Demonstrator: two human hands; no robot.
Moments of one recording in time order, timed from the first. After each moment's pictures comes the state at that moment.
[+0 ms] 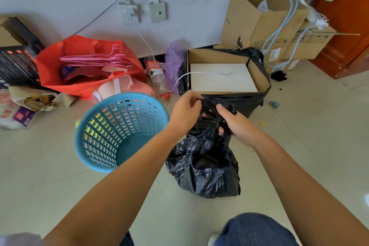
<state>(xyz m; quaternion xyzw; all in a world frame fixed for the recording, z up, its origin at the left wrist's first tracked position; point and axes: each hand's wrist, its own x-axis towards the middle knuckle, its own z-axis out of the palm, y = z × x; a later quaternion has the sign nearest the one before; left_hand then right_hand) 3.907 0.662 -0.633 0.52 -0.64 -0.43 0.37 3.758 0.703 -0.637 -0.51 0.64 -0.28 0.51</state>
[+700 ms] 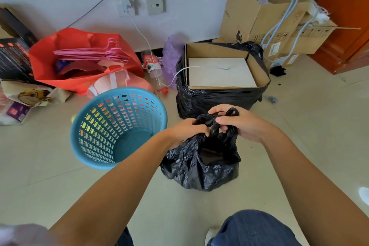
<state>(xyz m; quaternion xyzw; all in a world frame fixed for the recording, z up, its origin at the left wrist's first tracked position) 3.916 0.670 -0.680 0.45 -0.56 -0.69 0.09 3.730 0.705 -0.641 -0.52 0.53 -0.27 0.61</state>
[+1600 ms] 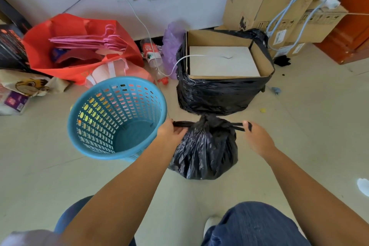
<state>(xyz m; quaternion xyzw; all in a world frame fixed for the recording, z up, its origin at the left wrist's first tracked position) 3.924 0.673 -0.728 0.52 0.06 -0.74 0.43 3.685 0.732 -0.755 -0.47 0.83 -0.14 0.27</state>
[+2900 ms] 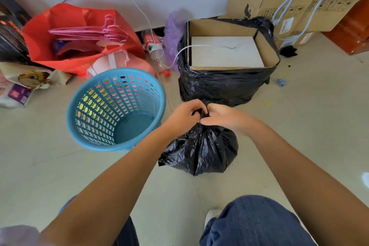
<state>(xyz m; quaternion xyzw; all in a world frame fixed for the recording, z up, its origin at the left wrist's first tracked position) 3.918 0.688 -0.694 0.48 -0.72 -0.45 0.19 3.756 0.704 -0.686 -0.55 0.55 -0.16 0.60</state>
